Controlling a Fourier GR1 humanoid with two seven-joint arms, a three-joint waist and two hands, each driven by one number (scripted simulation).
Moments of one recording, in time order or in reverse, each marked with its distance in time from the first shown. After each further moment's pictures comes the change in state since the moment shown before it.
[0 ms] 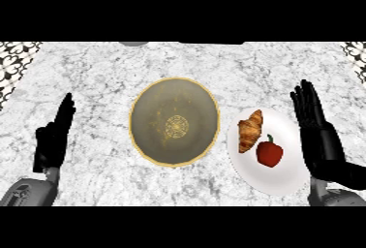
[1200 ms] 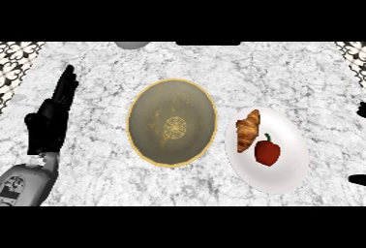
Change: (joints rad) left arm -0.096 0.015 -0.020 -0.222 -0.076 0.012 0.149; right arm 0.024 -0.452 -0.253 0.485 0.015 0.567 -0.465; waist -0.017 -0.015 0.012
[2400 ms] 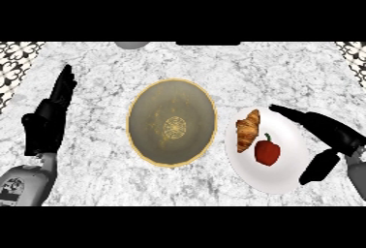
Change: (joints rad) left arm 0.013 -0.046 0.059 -0.027 -0.064 -0.056 0.027; right arm -0.224 0.076 0.363 -0.229 0.412 0.148 0.622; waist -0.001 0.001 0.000
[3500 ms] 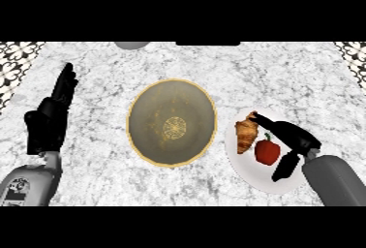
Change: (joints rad) left arm -0.006 -0.104 0.088 -0.023 -0.108 -0.079 0.032; right arm -0.057 0.243 -0.013 0.342 0.357 -0.091 -0.130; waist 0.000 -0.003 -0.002
